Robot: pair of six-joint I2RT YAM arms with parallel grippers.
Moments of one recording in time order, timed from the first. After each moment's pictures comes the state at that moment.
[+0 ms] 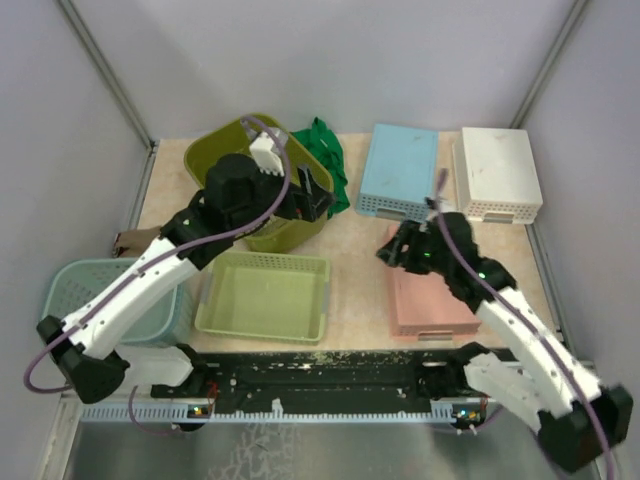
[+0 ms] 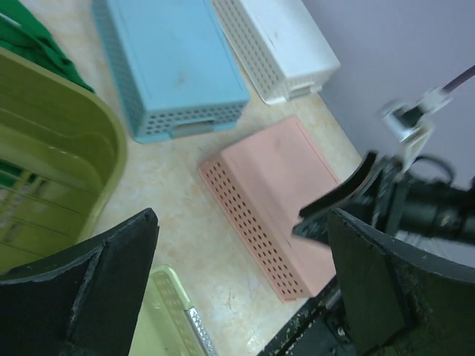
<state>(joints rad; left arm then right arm) -0.78 1.30 1.36 -0.32 0.06 -0.46 0.30 0.78 0.77 -0.56 -0.17 0.63</state>
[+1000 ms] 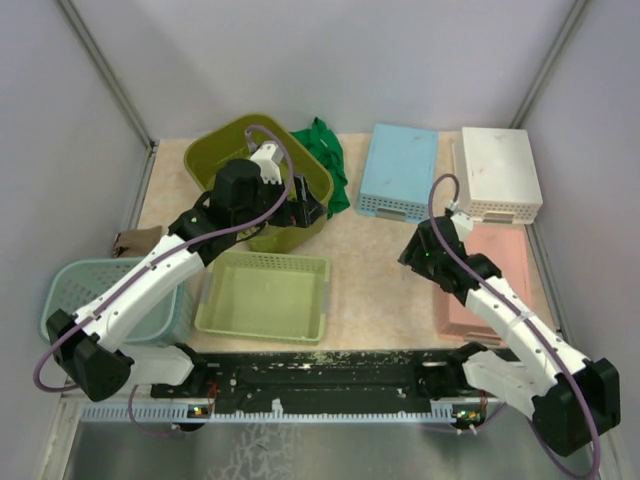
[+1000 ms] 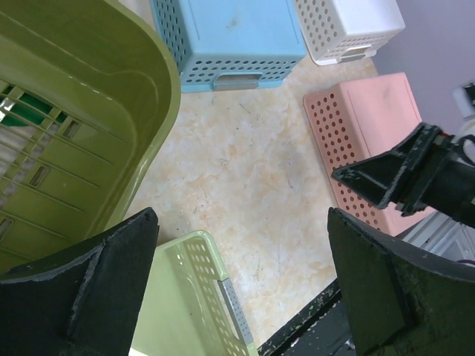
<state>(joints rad) -0.68 1.28 1.25 -0.38 0.06 -0.47 0.42 0.94 0.73 -0.61 0.30 0.83</state>
